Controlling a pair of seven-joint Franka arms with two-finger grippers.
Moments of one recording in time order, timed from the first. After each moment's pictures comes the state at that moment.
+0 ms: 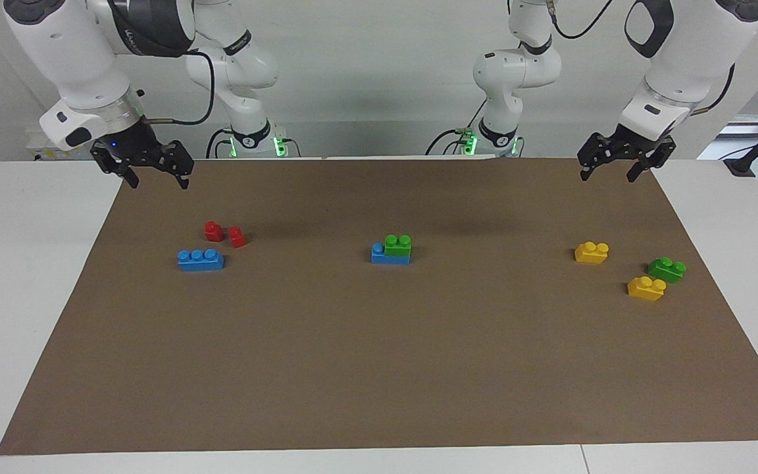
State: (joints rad) left arm 0.03 -0.10 -0.06 -1.74 -0.01 1.63 0.10; right arm -0.08 -0.05 0.05 -1.69 -0.01 1.59 0.01
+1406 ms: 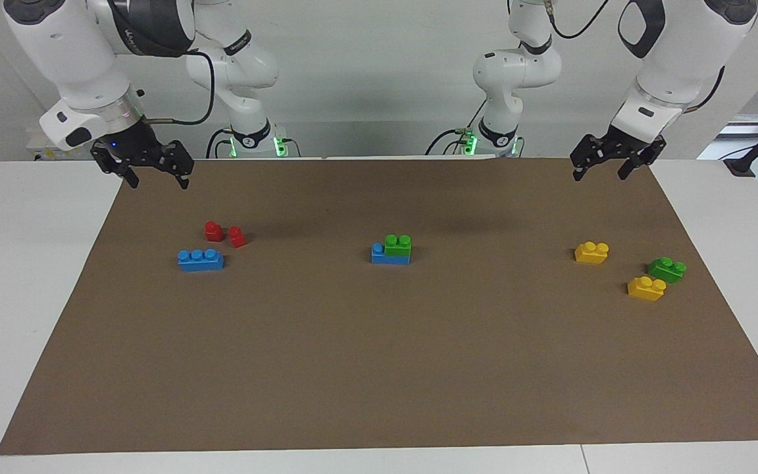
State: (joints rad) left arm 0.01 -0.10 -0.08 -1.76 -0.03 1.61 -0.09; right arm -0.08 -0.05 0.05 -1.69 -0.01 1.59 0.01
